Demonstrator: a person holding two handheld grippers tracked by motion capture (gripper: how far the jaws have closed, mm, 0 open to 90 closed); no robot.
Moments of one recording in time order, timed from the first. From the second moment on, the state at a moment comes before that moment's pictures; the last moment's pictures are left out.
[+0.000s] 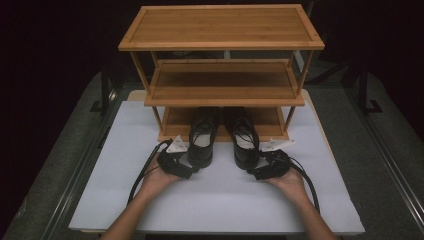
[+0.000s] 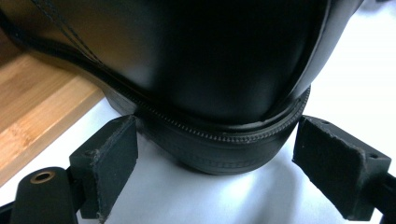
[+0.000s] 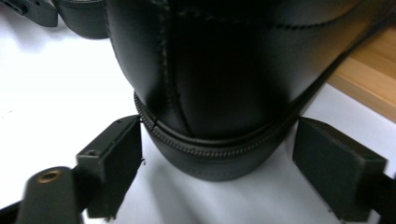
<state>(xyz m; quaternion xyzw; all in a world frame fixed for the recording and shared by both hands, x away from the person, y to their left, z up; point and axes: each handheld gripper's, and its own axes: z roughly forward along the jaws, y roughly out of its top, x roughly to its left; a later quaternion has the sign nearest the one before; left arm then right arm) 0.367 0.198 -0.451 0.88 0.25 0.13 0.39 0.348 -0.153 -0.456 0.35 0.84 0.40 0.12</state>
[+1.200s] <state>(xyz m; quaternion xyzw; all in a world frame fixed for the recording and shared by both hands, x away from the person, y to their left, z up) 0.379 0.174 -0.452 0.88 0.26 0.11 0.38 0.361 -0.111 -0.456 0.35 0.83 0.40 0.14</state>
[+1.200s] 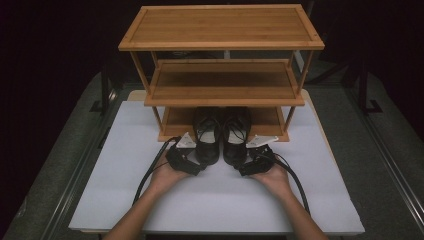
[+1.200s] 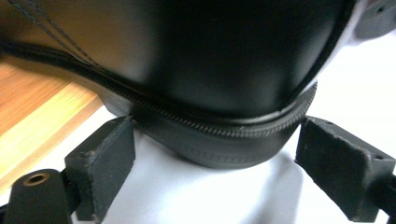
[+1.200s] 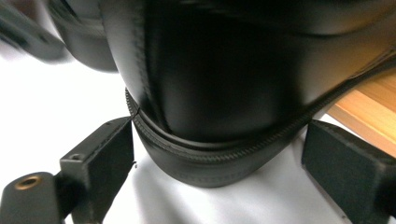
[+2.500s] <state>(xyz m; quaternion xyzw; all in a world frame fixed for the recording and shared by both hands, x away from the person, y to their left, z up) 0.451 0.157 -0.437 0.85 0.32 0.13 0.40 0.435 -0.113 -0.440 0.38 0.81 0.41 0.13</state>
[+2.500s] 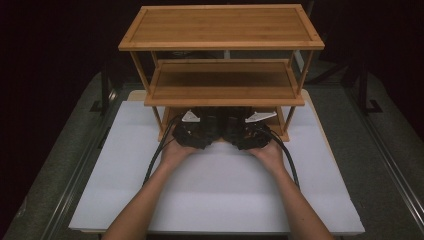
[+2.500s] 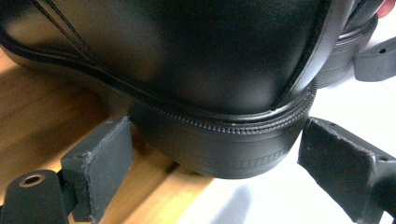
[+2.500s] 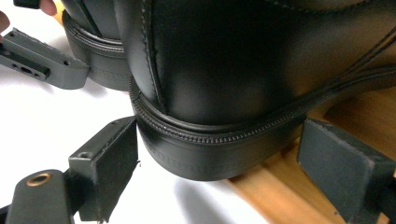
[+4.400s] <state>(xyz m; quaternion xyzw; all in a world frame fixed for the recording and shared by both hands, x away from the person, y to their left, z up) 0.305 0.292 -0.426 0.86 0.32 0.16 0.36 0.294 -0.214 -0.437 0.42 0.80 0.40 0.17</state>
